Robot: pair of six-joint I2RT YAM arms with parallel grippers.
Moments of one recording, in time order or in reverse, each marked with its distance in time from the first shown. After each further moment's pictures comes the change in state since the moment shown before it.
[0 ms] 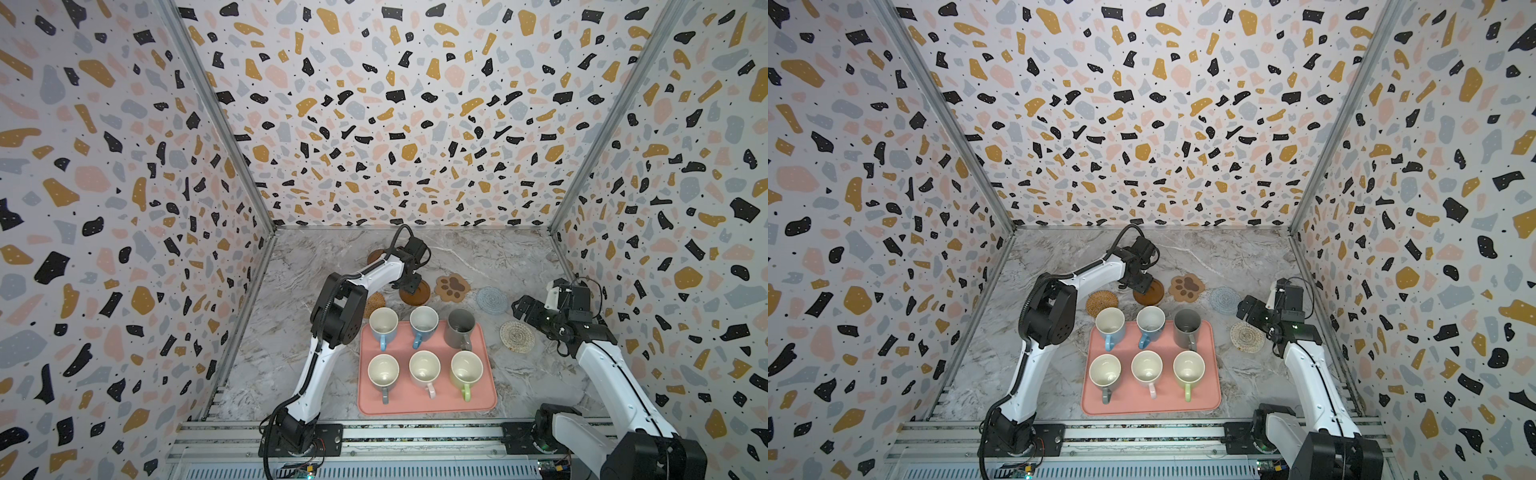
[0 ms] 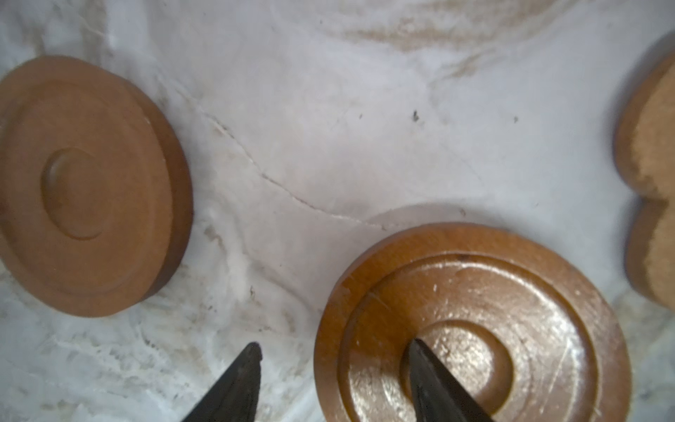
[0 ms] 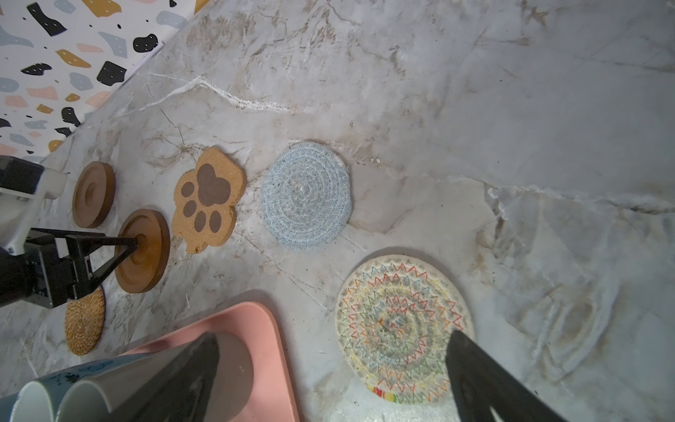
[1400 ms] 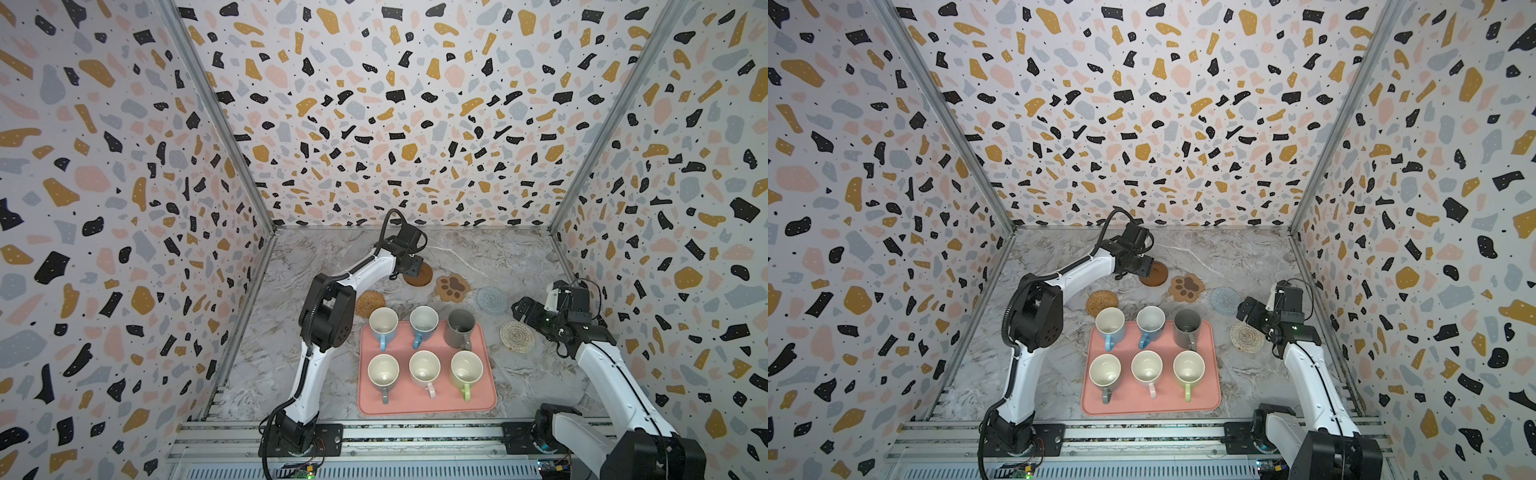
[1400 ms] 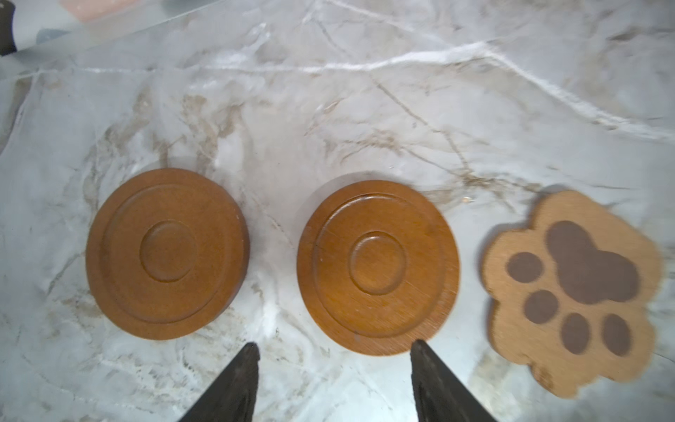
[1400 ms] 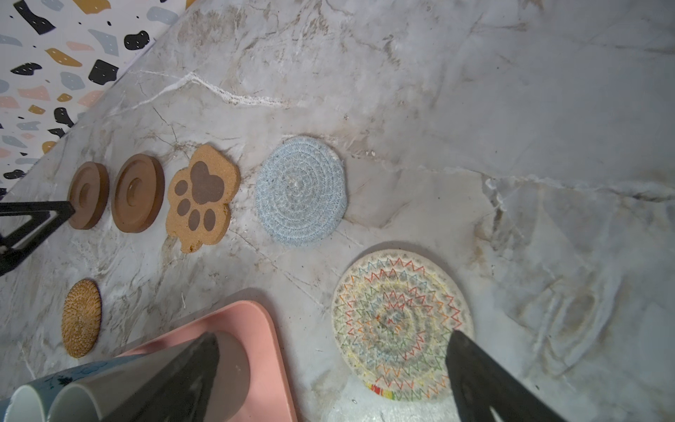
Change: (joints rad) left arm 0.022 -0.129 -0.045 0.157 0.105 -0.114; right arm -0.003 0.000 -0.022 0.005 0.000 0.016
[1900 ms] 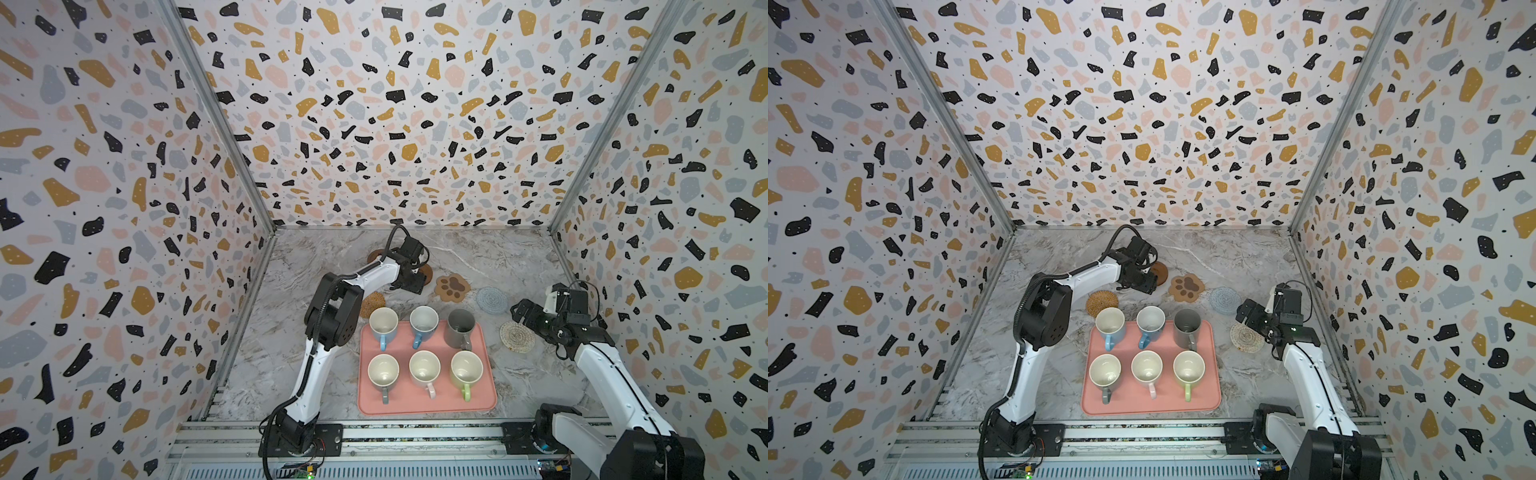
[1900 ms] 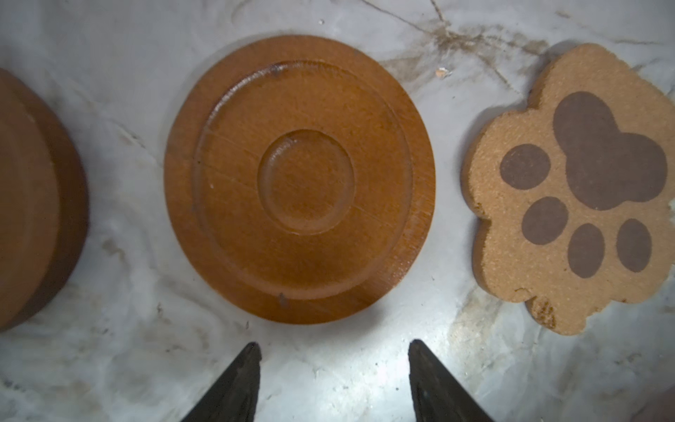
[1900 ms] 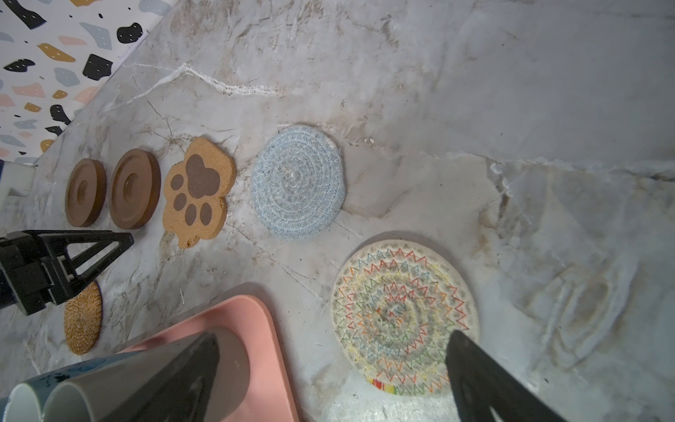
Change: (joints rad) left arm -0.018 0.061 -0.071 -0.012 0.144 0.007; right arm 0.000 0.000 -0.019 0.004 -0.008 0.014
